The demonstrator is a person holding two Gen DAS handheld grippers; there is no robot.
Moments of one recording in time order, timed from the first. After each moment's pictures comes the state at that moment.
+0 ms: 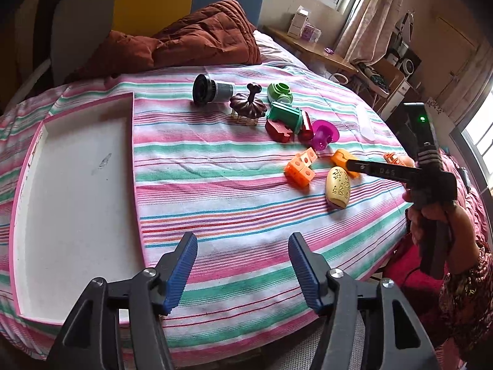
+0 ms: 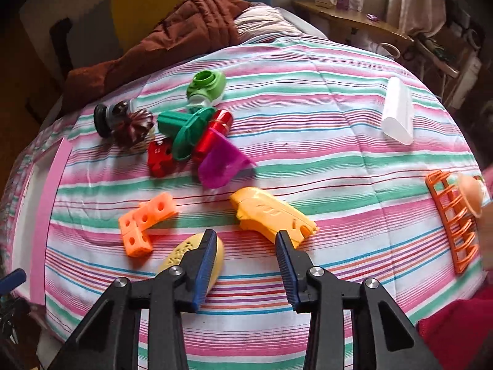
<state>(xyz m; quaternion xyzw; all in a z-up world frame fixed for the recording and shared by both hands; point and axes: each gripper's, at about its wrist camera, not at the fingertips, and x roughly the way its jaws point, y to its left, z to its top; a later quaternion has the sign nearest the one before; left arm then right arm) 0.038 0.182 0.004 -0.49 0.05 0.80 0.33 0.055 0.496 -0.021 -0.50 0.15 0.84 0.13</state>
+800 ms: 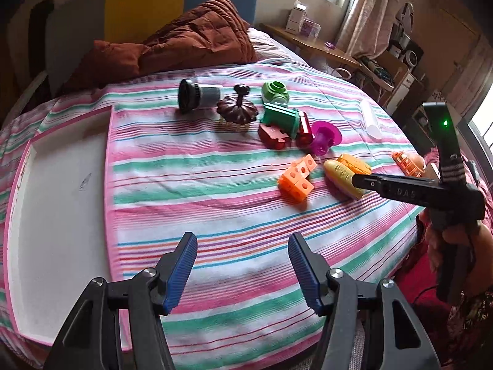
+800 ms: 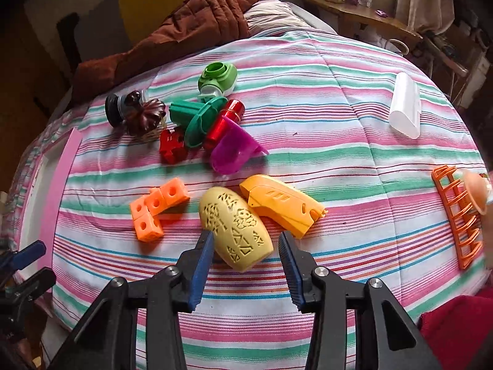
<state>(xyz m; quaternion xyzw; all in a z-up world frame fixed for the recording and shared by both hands) 0.032 0.231 -0.002 -0.48 0.09 0.81 0.33 0.056 0.485 -0.018 -0.51 0.14 0.84 0.10</state>
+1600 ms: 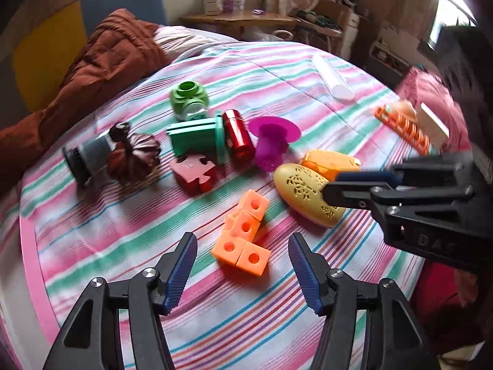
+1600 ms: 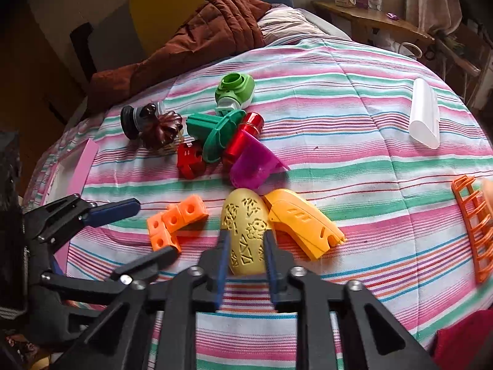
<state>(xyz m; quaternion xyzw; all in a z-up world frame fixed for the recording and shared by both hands) 0.012 0.356 -0.035 -0.43 0.24 0.76 0.43 0.045 0.487 -0.018 -0.48 0.16 0.86 0.07</state>
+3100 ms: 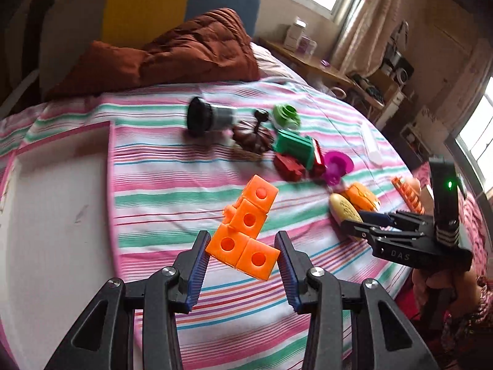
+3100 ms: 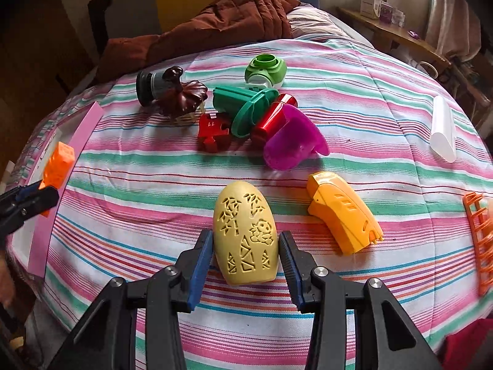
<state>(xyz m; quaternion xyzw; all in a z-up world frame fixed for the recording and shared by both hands) -0.026 0.196 -0.008 -0.46 0.02 0.81 0.35 0.039 0.446 -0.035 -0.50 0.09 0.86 0.05</state>
